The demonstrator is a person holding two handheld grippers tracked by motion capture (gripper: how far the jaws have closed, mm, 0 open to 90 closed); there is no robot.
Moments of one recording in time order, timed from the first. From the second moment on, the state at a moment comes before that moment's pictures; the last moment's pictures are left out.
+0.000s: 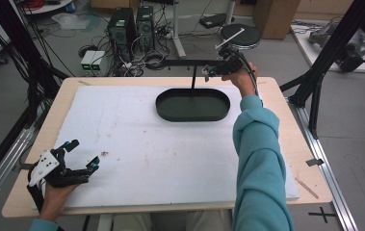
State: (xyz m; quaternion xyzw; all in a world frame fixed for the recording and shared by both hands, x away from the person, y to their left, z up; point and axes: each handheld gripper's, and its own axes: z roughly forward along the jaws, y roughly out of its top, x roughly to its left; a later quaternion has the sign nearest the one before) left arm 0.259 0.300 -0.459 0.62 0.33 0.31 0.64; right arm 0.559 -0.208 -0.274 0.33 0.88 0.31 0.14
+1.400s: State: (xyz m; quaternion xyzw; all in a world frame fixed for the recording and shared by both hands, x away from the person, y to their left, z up) left arm 0.260 0.298 -0.459 0.63 0.33 0.32 0.63; right arm 0.311 -0.309 -0.403 0.31 0.69 0.61 0.25
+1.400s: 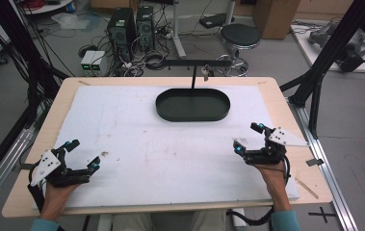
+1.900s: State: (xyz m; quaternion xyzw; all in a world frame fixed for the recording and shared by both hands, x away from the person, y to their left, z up) left arm 0.259 0.298 -0.459 0.63 0.33 0.32 0.63; right arm 0.304 -0.317 -0.448 0.31 0.67 0.61 0.27
